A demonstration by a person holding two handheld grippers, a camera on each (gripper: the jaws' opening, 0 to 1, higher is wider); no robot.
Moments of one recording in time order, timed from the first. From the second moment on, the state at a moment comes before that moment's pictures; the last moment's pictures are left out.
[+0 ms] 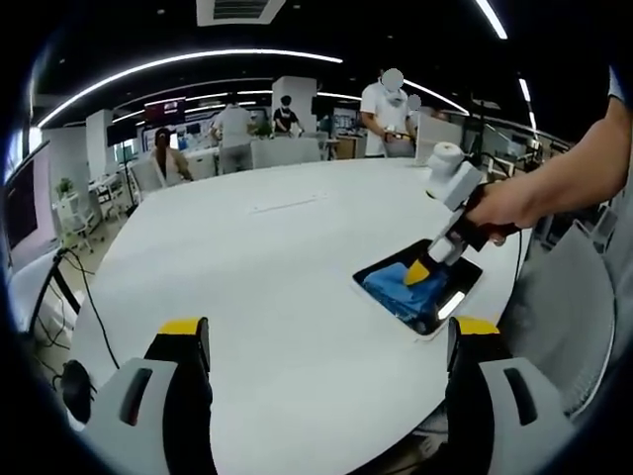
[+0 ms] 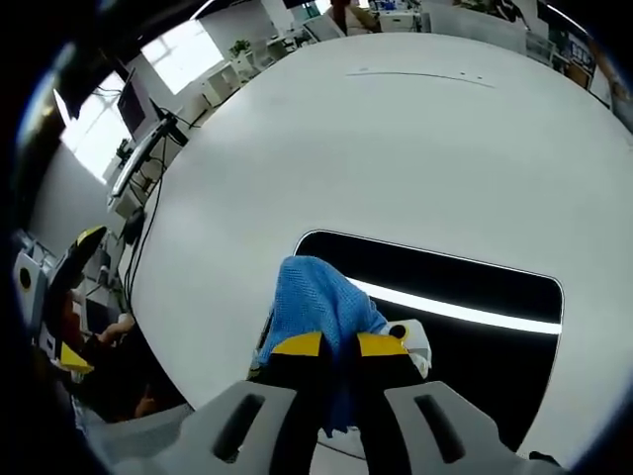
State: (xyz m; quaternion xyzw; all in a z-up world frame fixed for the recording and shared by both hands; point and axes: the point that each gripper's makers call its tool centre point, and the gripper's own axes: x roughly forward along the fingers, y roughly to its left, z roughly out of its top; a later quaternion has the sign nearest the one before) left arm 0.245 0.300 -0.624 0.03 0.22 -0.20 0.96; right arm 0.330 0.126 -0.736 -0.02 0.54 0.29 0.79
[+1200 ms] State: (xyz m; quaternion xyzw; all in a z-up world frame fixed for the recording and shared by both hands) left arm 0.246 0.276 -0.617 0.01 0.20 -0.17 0.96; right arm 0.341 0.051 -0.736 -0.02 0.53 0.28 0.80
